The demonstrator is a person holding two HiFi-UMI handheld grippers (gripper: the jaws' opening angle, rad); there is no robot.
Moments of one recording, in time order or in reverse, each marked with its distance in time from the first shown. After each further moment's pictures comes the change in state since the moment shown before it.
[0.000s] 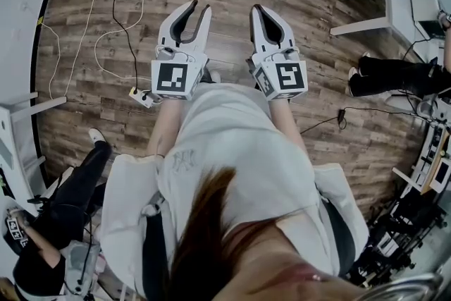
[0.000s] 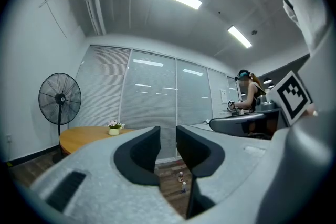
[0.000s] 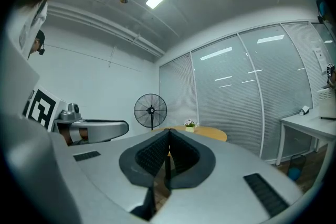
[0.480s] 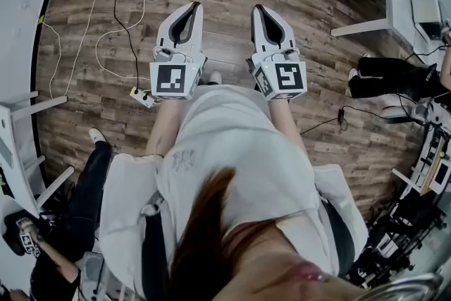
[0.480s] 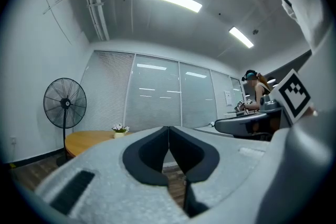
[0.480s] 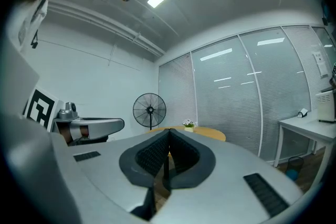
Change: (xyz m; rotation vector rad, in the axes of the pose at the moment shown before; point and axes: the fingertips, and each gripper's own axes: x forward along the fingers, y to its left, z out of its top) left arm -0.011 0.015 0.008 0.011 -0.038 0.049; right arm 0.001 0.007 0.003 -0.020 0.004 -0.017
